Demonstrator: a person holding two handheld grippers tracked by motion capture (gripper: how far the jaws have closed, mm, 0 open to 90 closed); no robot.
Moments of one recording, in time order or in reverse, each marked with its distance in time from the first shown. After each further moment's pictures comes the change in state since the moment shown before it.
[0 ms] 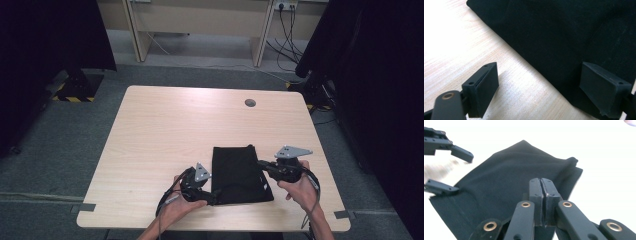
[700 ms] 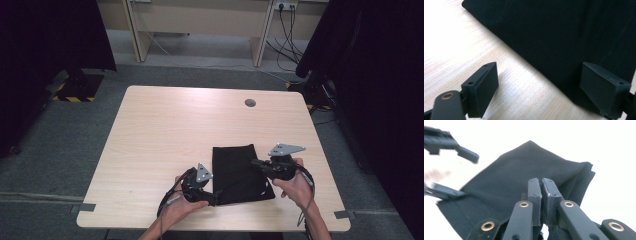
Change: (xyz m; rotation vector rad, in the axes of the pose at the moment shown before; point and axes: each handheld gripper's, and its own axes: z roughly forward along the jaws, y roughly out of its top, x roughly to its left) left arm -0.004 0.000 0.002 0.000 0.000 0.004; right arm 0.008 0.016 0.007 -0.001 0.041 -0.017
